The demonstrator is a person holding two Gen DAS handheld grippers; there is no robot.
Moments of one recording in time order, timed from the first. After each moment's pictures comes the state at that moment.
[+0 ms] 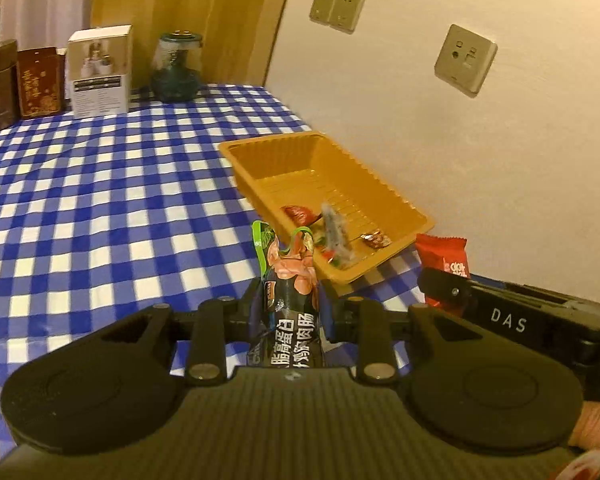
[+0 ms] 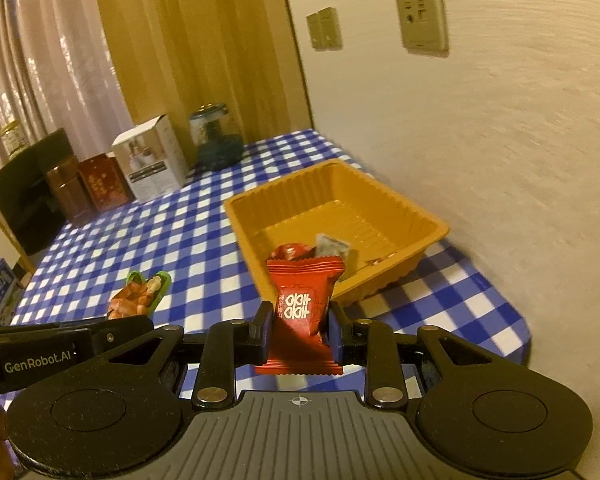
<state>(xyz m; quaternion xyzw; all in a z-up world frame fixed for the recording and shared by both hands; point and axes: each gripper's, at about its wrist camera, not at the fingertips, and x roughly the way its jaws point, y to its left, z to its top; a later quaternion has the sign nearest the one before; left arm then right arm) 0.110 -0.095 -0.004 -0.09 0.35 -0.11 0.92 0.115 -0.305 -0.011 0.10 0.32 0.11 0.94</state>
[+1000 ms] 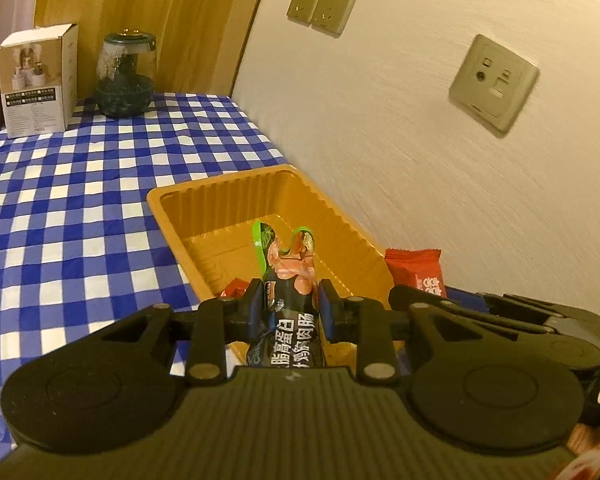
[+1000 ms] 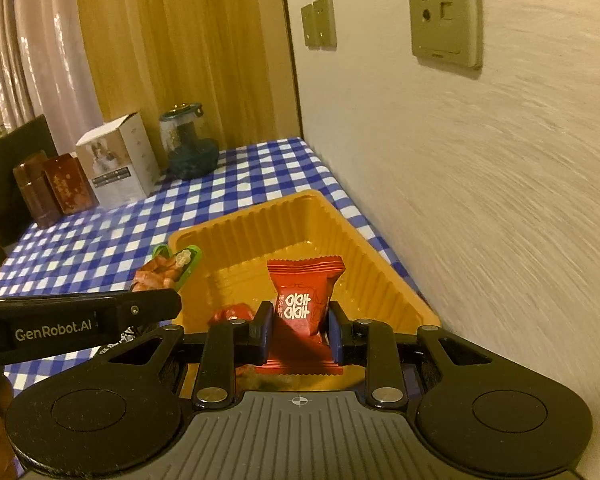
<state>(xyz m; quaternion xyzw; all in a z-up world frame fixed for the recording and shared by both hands) 0.246 -0.135 -0.014 -0.11 0.35 -0.14 0.92 0.244 -0.327 -0.017 0.05 0.33 0.12 0.94</state>
